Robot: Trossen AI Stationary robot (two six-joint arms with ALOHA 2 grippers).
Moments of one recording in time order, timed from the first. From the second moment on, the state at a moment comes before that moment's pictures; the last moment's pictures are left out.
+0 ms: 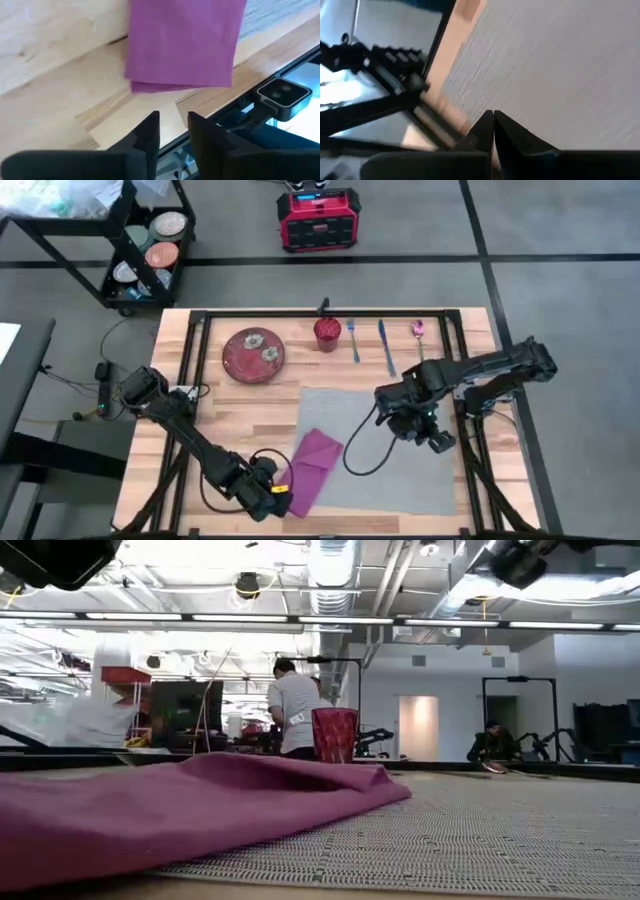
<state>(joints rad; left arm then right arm) -0.74 1.75 1.21 -0.58 -0.10 -1.92 0.20 1.48 1.37 -1.32 -0.51 -0.32</state>
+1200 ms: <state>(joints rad) -0.66 2.03 1.21 -0.27 -0.30 -1.96 0.17 1.71 1.43 -0.97 -0.84 -0.41</state>
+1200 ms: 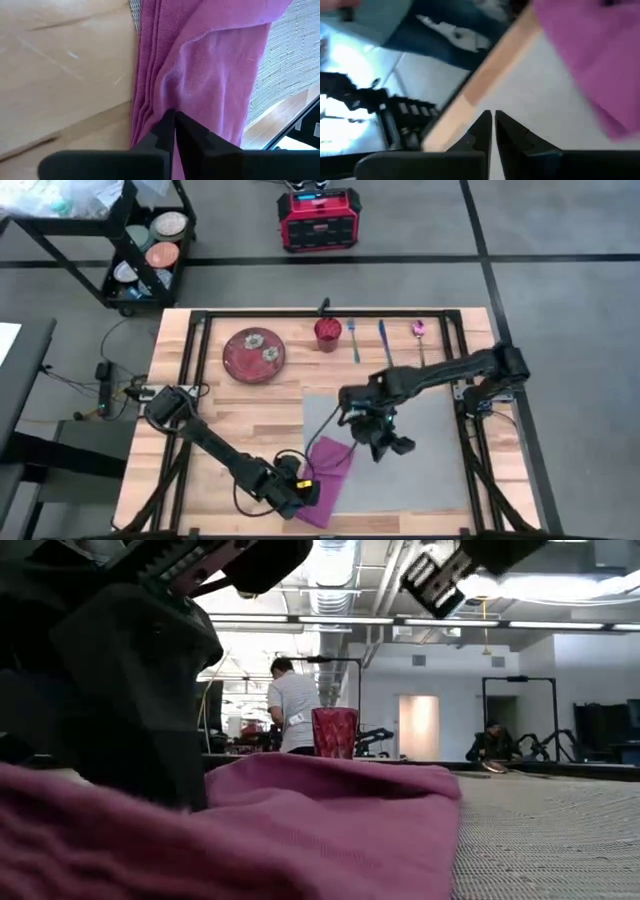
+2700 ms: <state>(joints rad) -0.70 2.03 1.21 -0.36 -0.38 -1.82 0.35 1.92 1.27 -0.66 -0.05 -0.92</state>
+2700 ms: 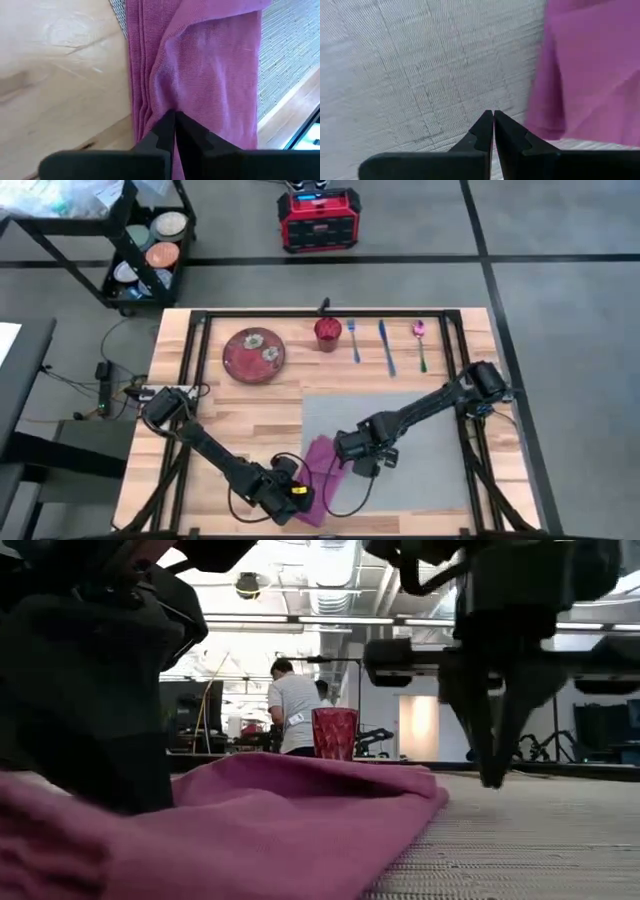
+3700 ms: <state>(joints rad) -0.69 2.03 1.21 -0.36 -0.41 -1.79 0.32 1.90 1.30 -0.47 -0.22 -0.78</state>
